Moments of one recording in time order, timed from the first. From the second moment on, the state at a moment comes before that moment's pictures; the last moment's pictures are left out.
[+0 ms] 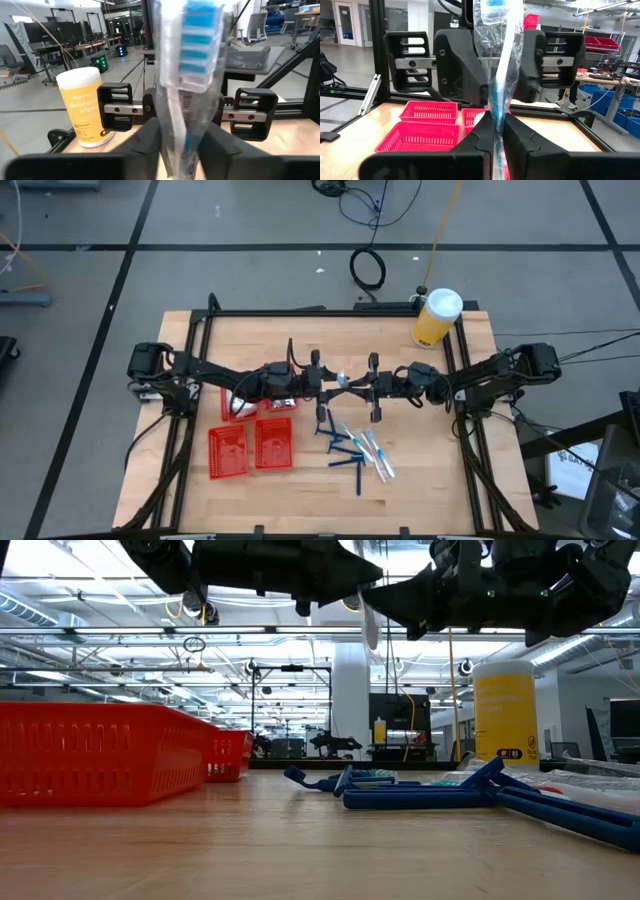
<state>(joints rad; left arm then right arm) -0.03 1.69 0.93 0.77 -0.10 0.13 -0.02 1.43 0.43 1.10 -0.06 -0.10</state>
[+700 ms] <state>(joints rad) -0.15 1.24 0.93 -0.03 -0.36 -0.20 -0.02 1.43 0.43 1.02 -0.05 -0.06</state>
